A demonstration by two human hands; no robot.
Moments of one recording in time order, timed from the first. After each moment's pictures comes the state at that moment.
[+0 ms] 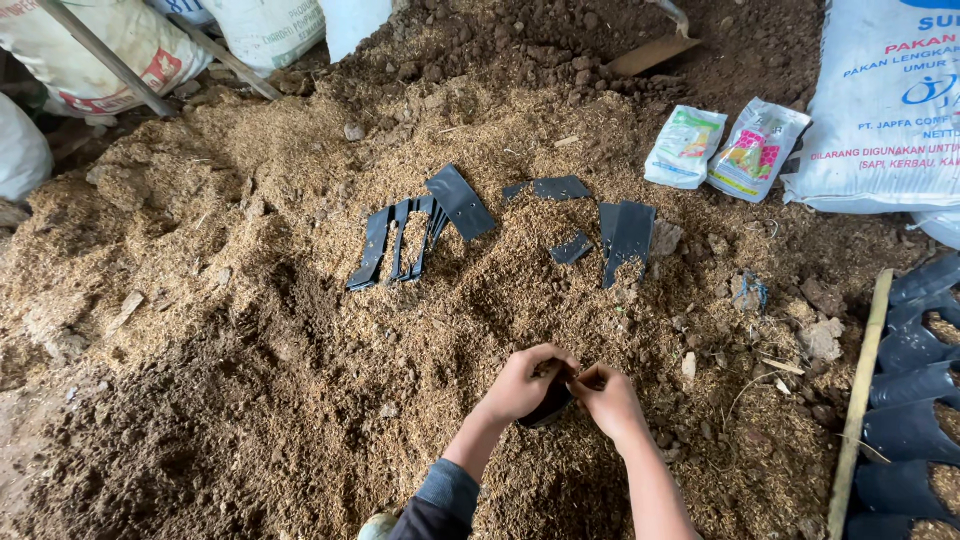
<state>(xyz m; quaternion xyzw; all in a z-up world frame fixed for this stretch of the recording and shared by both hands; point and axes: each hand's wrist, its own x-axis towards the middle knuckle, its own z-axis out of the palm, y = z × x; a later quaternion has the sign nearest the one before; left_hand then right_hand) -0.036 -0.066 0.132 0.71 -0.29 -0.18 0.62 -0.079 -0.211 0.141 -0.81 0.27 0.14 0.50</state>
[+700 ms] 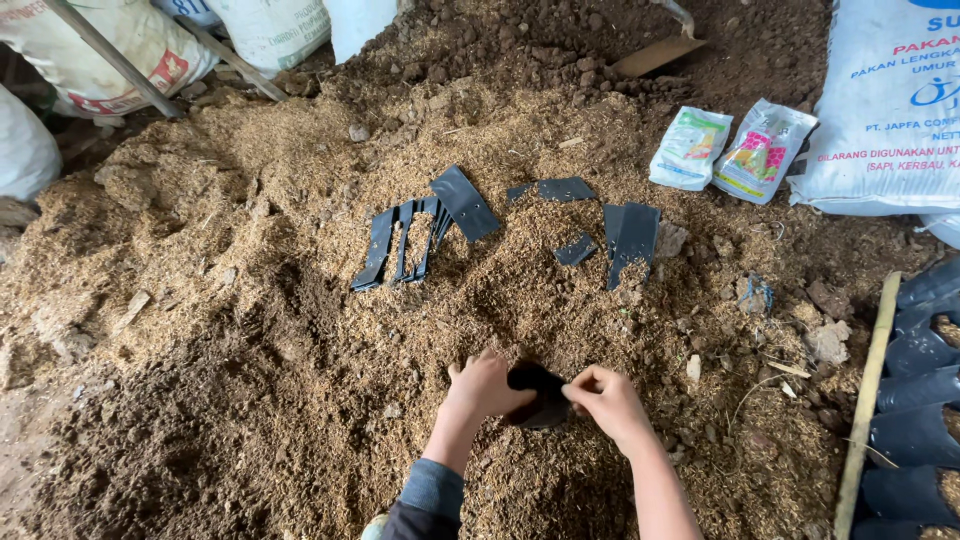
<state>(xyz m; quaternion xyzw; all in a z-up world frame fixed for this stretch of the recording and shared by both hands) -0.029 -0.036 0.161 0.93 -0.10 -0.32 0.16 -0.079 -0.216 0.131 -0.80 0.20 0.14 0.55</state>
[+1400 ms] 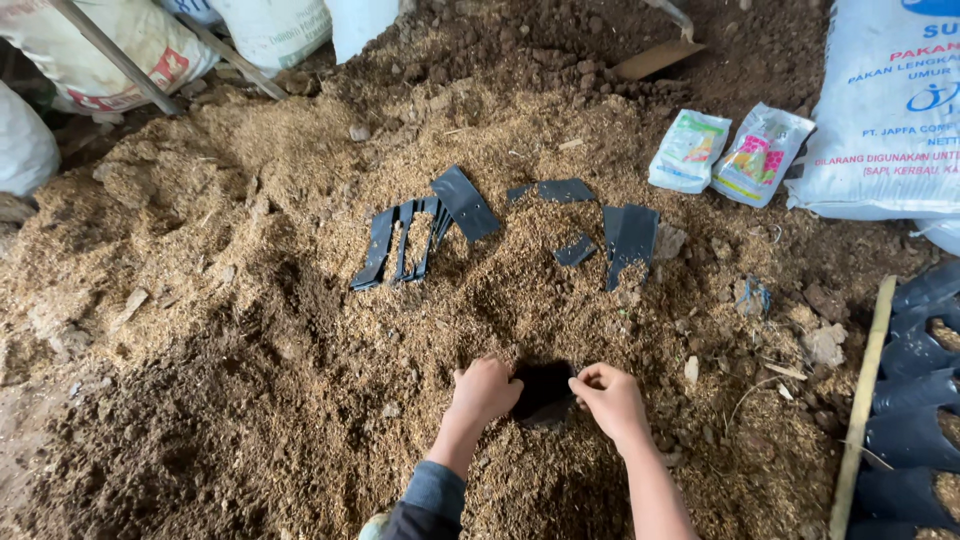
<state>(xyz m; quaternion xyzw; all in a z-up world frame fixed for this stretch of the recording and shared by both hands) -0.022 -0.035 0.095 0.94 -0.12 -0.23 0.22 -0.078 -0.216 0.129 -0.81 0.25 0.06 0.53</state>
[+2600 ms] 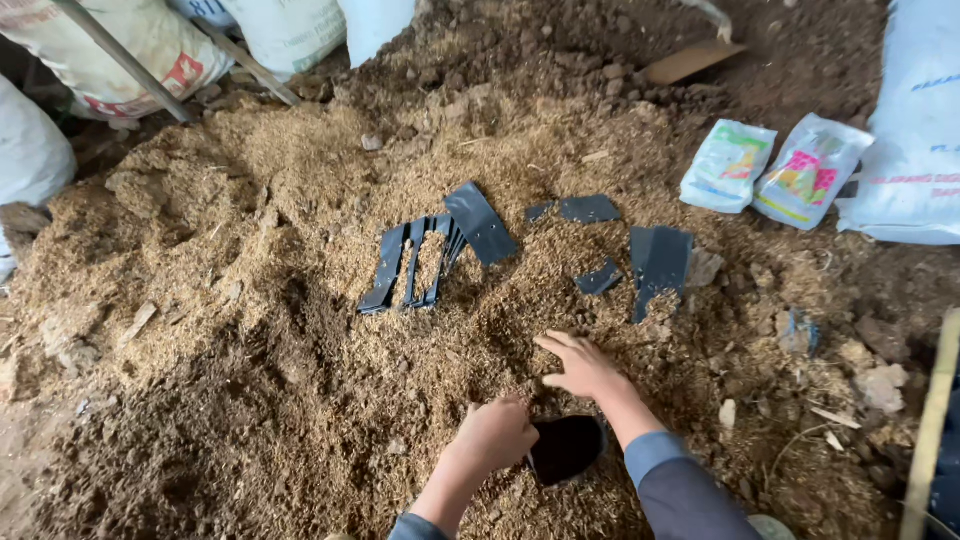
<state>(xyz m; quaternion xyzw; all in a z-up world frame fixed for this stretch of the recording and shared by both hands) -0.013 -0.035 0.149 0.90 -0.16 -0.35 0.19 0.063 -0.201 0.091 -0.93 -0.07 0.29 0.20</state>
